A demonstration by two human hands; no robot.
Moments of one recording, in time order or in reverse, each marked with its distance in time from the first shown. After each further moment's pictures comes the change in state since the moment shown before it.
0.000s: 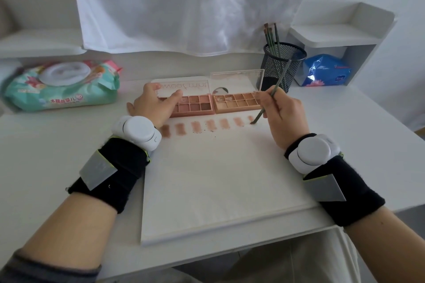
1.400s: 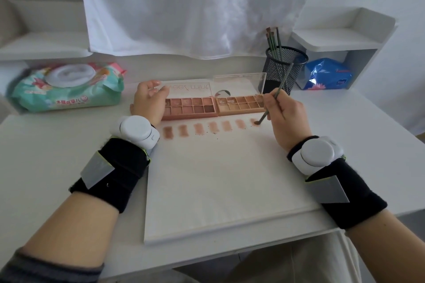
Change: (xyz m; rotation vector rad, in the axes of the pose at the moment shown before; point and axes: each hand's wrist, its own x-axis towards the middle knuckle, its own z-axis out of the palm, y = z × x) left_hand 0.008 -0.004 -0.006 -0.482 0.039 -0.046; right_hand 0.004 0.004 -0.001 0.013 -0.033 0.089
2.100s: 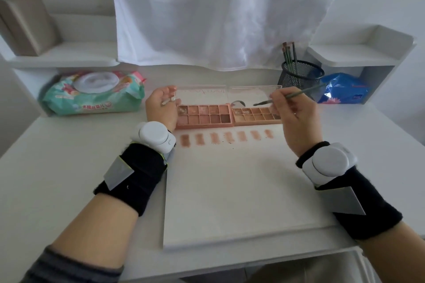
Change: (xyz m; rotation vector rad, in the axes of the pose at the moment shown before) left_hand 0.001 -0.001 0.000 -0.236 0.144 0.096; right_hand 0.013 -0.028 0.008 0.198 0.117 -0.041
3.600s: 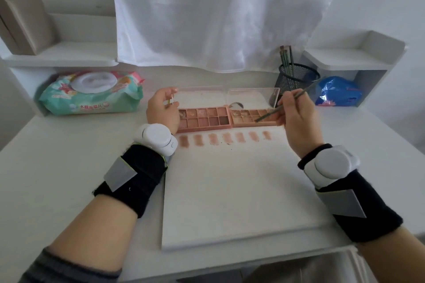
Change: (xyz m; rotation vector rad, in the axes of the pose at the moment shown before) left_hand 0.002 -0.008 0.000 0.229 -0.030 0.123; right_hand 0.003 0.004 -0.004 0.087 -0.002 0.170
